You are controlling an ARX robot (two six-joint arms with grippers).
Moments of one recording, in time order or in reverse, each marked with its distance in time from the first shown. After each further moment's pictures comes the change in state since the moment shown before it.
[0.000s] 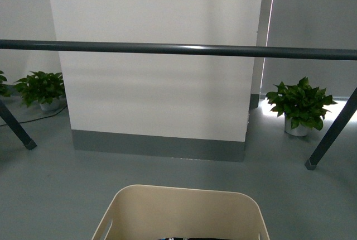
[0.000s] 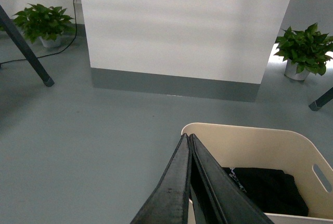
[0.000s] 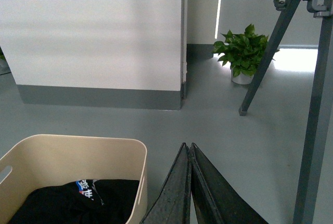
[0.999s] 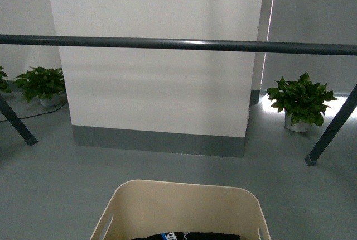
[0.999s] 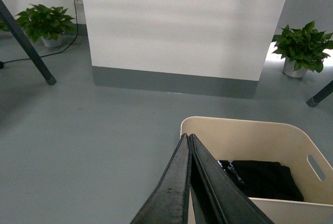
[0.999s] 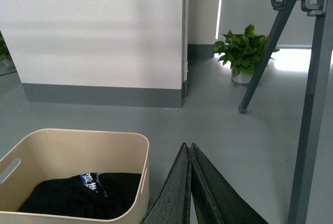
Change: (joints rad) left arm 0.000 -0.426 0.000 -0.430 0.000 0.001; right arm 0.000 -0.422 0.000 -0.425 -0.003 0.000
